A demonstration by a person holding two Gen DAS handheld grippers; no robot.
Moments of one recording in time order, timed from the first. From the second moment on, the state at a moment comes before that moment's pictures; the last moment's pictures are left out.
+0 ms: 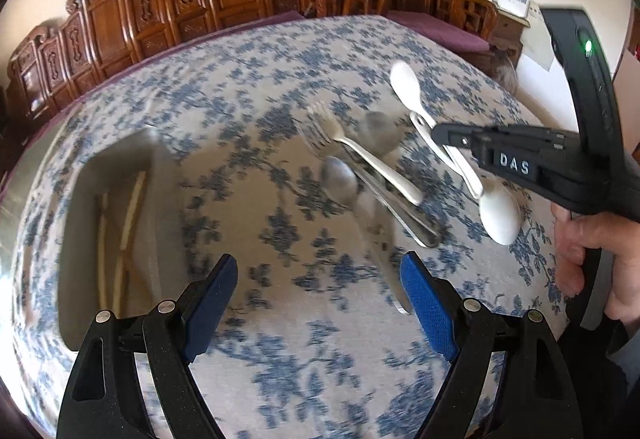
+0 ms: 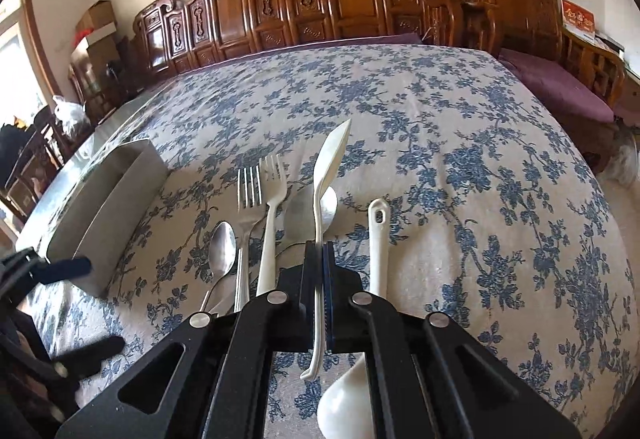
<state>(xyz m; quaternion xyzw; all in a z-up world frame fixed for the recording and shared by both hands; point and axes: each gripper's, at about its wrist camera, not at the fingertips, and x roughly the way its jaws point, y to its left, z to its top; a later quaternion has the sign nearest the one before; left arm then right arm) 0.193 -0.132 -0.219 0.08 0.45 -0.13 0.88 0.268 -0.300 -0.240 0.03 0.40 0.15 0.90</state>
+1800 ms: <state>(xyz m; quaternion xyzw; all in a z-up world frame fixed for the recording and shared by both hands) 0.253 -0.171 -0.254 0.12 0.52 -0.12 0.84 0.262 -0.306 -0.233 0.05 0.39 0.16 0.91</state>
